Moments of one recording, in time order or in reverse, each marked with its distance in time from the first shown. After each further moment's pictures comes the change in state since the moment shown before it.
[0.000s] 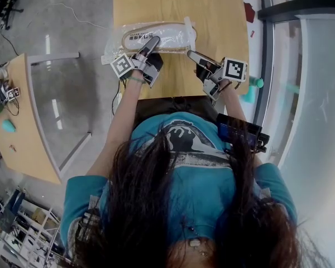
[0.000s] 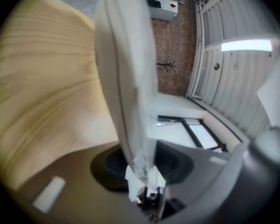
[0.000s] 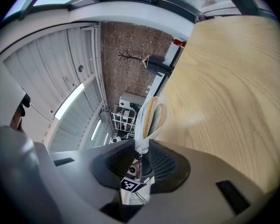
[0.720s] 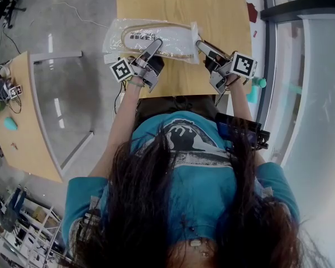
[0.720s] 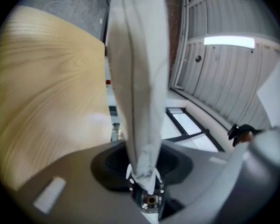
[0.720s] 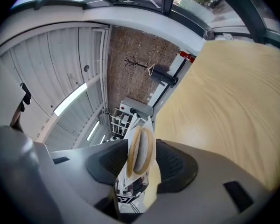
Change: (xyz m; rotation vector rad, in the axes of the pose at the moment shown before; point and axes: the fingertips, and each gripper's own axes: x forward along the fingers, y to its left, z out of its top) left arm -0.012 -0.042 -0.015 0.124 0.089 -0.201; right arm -0.011 0.011 0.039 -0.091 -0.095 -0.014
